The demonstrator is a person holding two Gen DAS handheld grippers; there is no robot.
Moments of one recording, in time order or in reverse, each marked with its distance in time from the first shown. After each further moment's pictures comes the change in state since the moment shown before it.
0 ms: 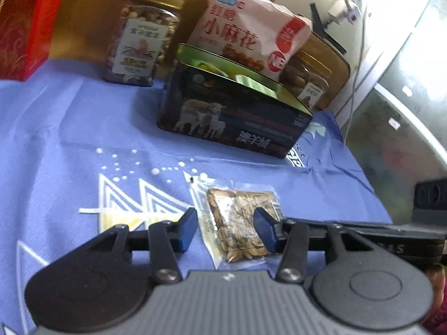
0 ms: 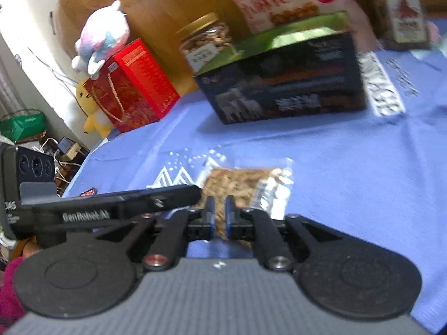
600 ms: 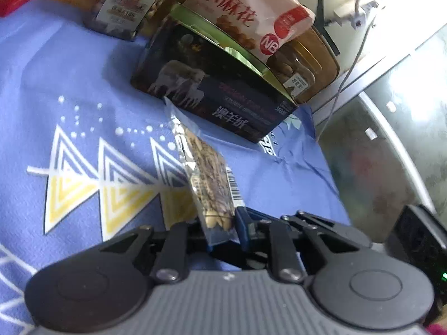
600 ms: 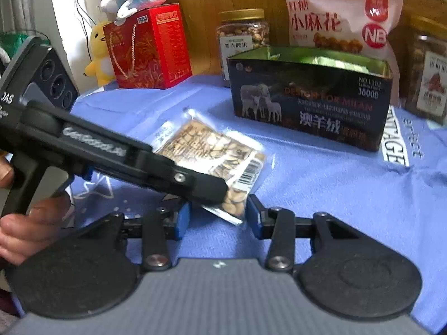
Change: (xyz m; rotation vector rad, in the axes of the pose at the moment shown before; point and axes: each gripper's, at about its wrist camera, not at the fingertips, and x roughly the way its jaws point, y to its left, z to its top) left arm 0.030 0.002 -0.005 -0.124 0.085 -0.172; right arm 0.031 0.044 -0.028 -0.411 -0.031 -0.133
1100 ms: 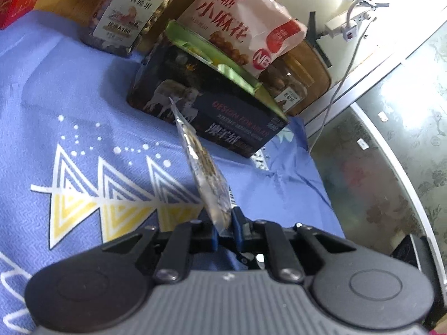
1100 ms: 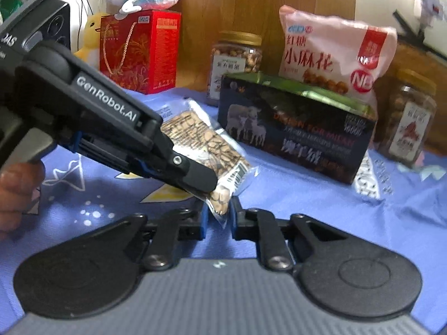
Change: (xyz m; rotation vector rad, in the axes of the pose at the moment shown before) left arm -0.013 0.000 0.007 -0.016 -0.046 -0.049; right arm 0.000 0.018 -0.009 -0.160 -0.118 -0.180
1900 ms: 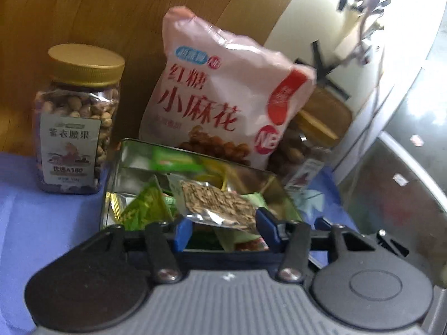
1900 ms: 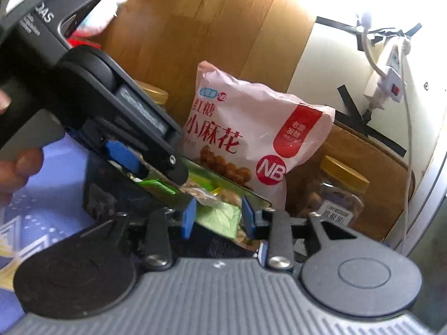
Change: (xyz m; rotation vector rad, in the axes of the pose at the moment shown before) left arm 0.062 -0.046 0.118 0.214 -0.155 0.168; right arm 0.009 -0.091 0.061 -0.124 -0.183 -0.300
